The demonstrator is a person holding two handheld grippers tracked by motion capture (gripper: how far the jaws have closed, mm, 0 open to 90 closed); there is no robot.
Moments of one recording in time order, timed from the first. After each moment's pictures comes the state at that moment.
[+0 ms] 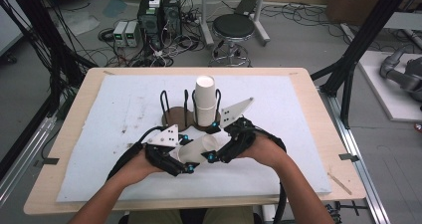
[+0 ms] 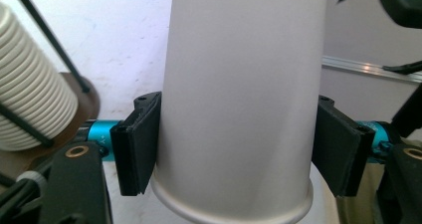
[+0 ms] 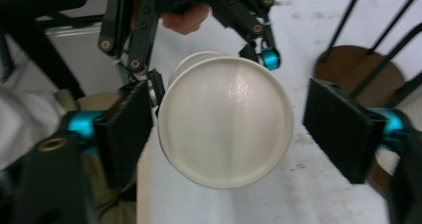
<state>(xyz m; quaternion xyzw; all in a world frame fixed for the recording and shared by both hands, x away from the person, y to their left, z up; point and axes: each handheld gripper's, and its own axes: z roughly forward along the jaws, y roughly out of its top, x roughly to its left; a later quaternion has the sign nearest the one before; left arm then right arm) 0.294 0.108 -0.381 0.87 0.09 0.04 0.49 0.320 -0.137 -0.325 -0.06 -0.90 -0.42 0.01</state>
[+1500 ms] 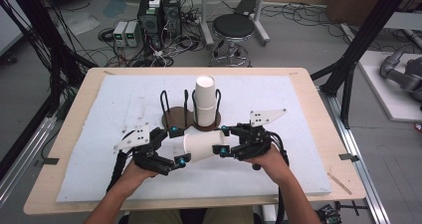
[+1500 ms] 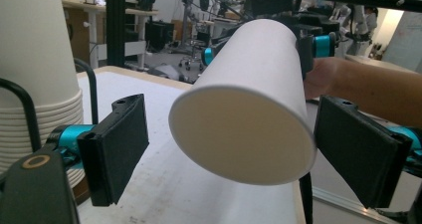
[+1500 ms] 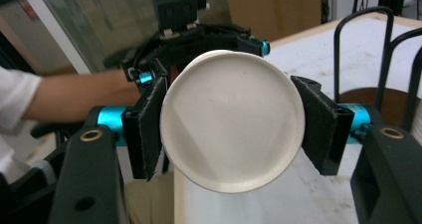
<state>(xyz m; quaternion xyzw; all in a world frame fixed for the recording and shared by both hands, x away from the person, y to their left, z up) 0.283 0.140 -0.395 0.70 0.16 0.05 0.70 0.315 -0.185 -0.364 -0.14 -0.76 -0.62 0.09</state>
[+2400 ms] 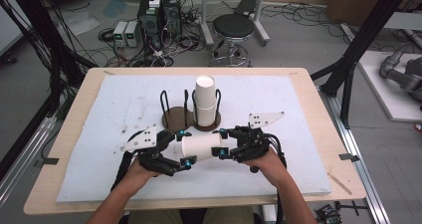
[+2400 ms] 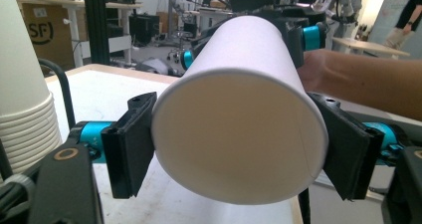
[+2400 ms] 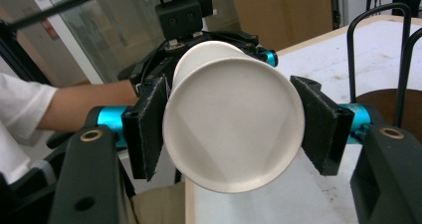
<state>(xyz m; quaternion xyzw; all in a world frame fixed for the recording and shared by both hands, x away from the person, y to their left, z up) 0.283 0.129 -0.395 0.72 0.12 0.04 0.68 0.314 -0.183 -0.371 -0.14 -0.76 -0.63 0.11</state>
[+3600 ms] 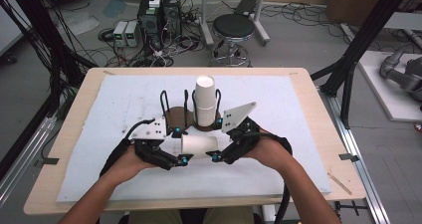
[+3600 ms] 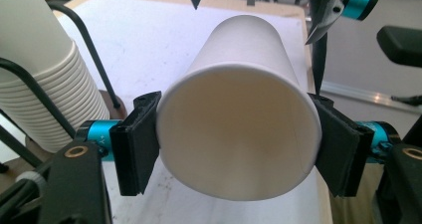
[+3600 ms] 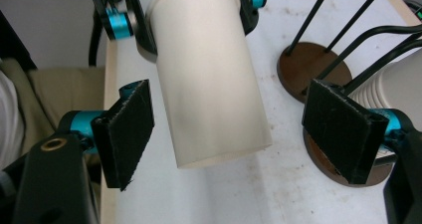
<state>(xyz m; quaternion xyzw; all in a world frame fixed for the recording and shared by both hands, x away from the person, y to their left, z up) 0.294 0.128 -0.358 0.84 0.12 0.07 0.52 0.309 -0.140 -0.313 -0.04 -0.92 -0.38 -0.09</state>
